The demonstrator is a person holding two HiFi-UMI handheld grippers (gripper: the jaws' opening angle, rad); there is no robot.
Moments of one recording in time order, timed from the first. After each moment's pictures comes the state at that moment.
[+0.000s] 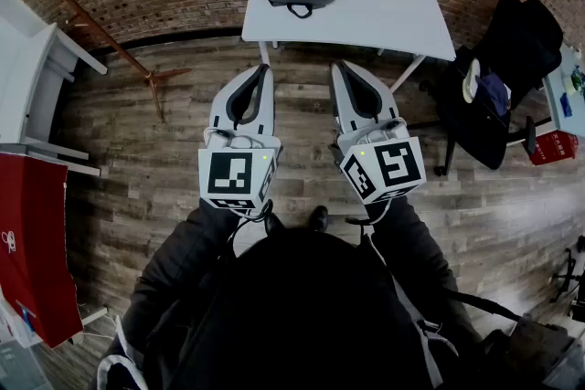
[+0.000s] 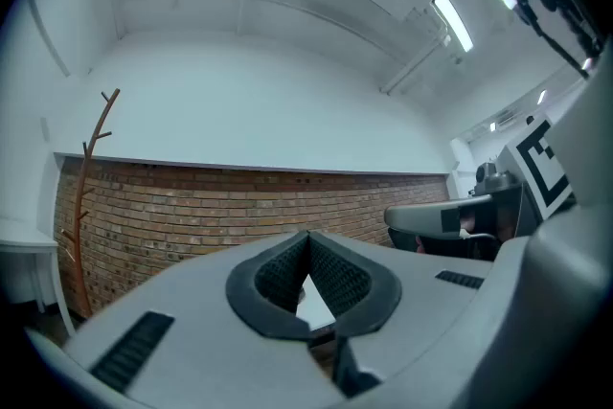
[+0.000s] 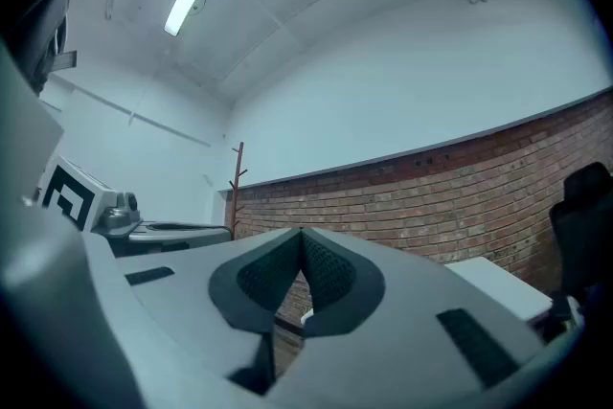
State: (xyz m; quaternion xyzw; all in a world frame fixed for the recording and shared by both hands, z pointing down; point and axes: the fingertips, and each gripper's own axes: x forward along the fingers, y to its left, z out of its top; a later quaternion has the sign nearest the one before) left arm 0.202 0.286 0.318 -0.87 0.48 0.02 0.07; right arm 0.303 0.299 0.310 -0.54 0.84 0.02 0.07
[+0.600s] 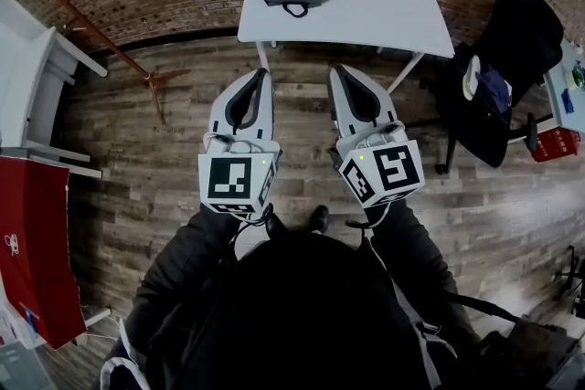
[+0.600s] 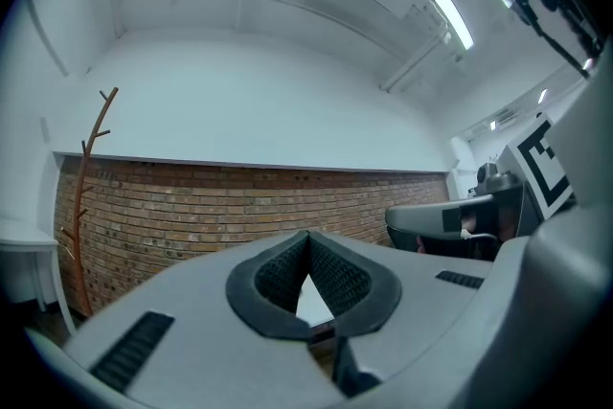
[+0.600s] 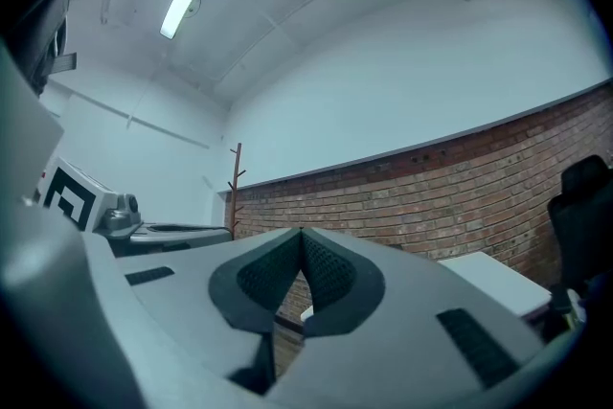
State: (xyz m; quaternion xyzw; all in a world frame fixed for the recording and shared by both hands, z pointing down) left arm 0.215 0.286 0.323 -0.87 0.49 0.02 0.07; right arm 0.316 0.299 0.314 -0.54 0.84 0.02 0.07
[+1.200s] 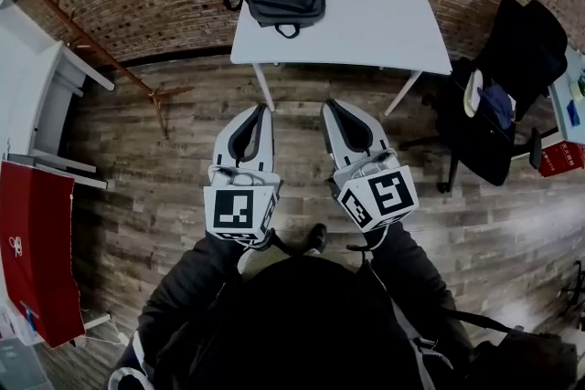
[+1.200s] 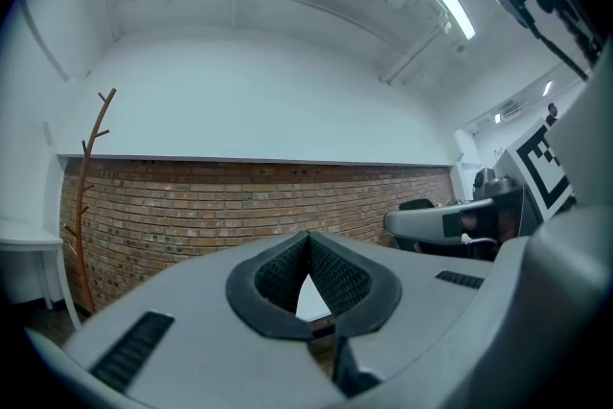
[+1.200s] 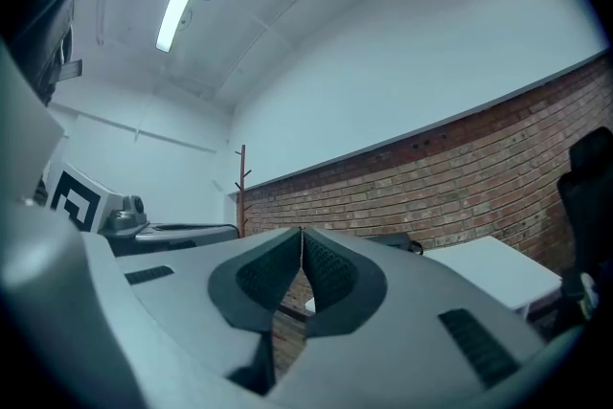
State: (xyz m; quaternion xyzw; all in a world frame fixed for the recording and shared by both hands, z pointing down) left arm 0.267 0.294 0.342 -0.86 0.50 0.00 0.06; right arm 0.363 0.302 0.341 -0.50 0.86 -0.02 0.07
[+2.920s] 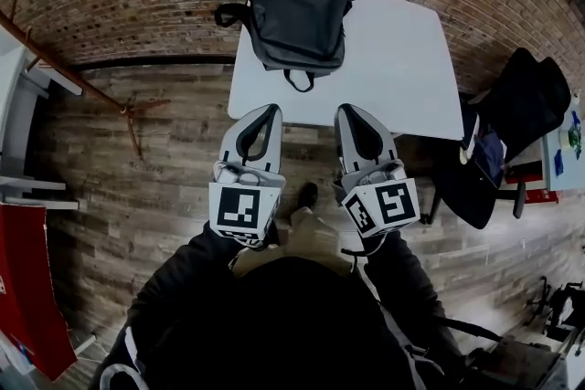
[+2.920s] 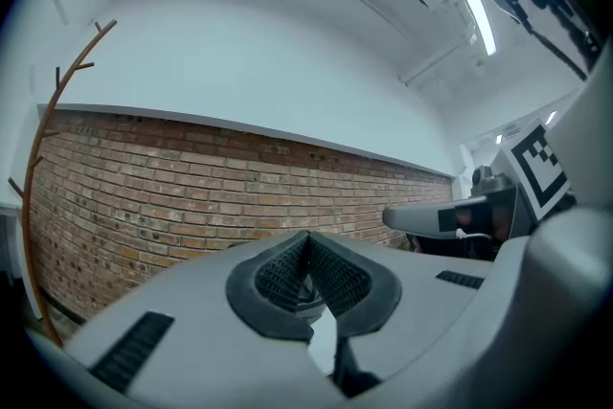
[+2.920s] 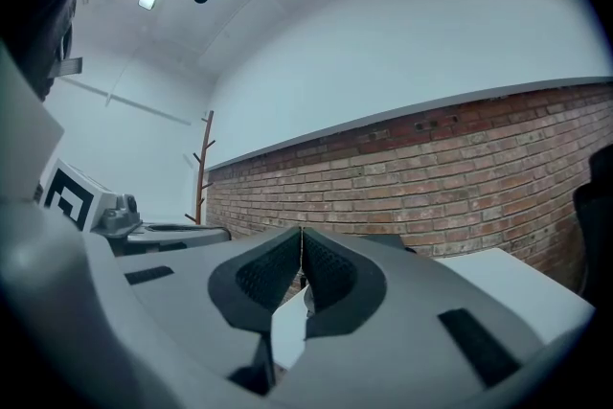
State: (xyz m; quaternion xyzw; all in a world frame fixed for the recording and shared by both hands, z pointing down) left arm 0.229 0.027 0.382 -0.88 0.47 0.02 0.02; right arm 0.329 0.039 0.367 -0.55 0.84 -0.01 0.02
